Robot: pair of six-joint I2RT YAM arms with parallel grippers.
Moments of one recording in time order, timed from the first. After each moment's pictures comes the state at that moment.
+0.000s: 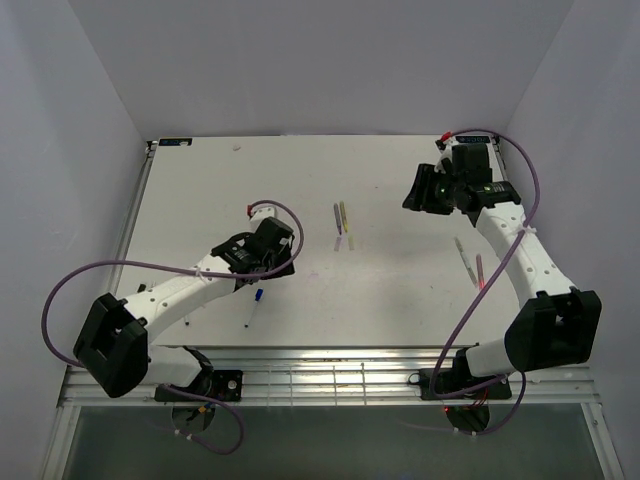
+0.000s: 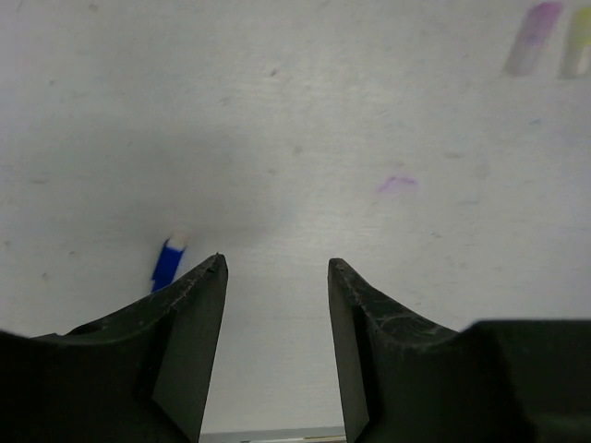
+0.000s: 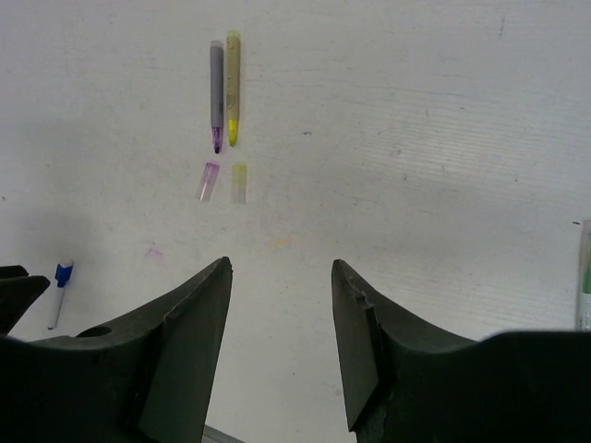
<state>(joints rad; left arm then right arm) -0.72 1.34 0.92 -0.50 -0.33 -0.73 0.17 1.41 1.28 -0.62 -0.26 0.26</state>
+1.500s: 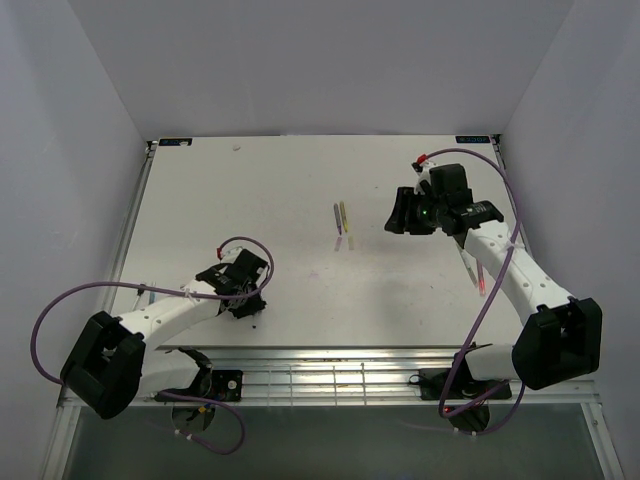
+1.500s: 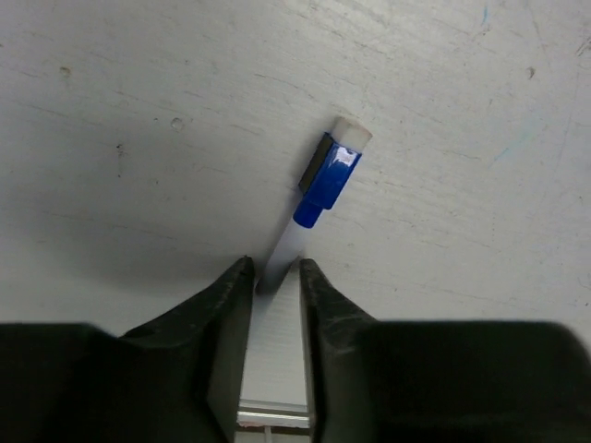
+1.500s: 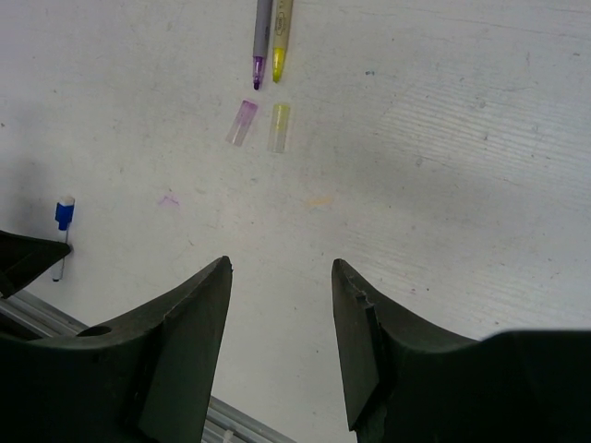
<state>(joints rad) -0.60 1.20 0.56 -0.57 -0.22 -0.91 0.31 1.33 1.11 -0.54 -0.27 0.28</state>
